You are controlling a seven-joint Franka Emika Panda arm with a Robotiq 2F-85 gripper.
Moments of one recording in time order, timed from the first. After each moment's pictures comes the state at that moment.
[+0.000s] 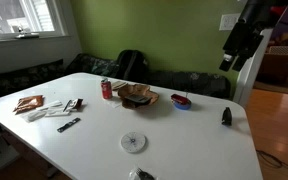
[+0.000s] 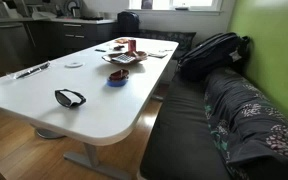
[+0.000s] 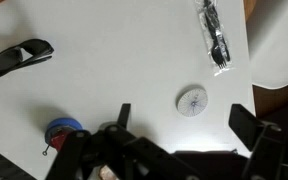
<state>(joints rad) 0.23 -0.65 0.18 -2.75 0.34 2.36 0.21</state>
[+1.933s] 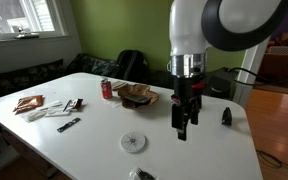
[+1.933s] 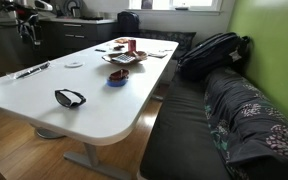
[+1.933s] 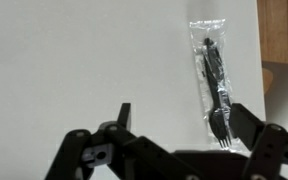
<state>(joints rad) 0.36 0.16 0.22 -2.32 0.18 2.37 0.24</state>
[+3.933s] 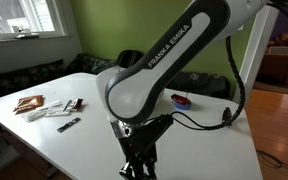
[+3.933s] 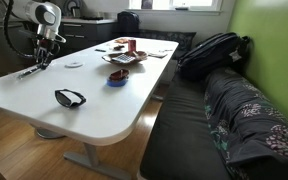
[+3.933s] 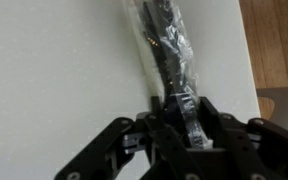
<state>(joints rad) 0.49 0.87 0.24 -1.53 0.07 2.04 0.36</state>
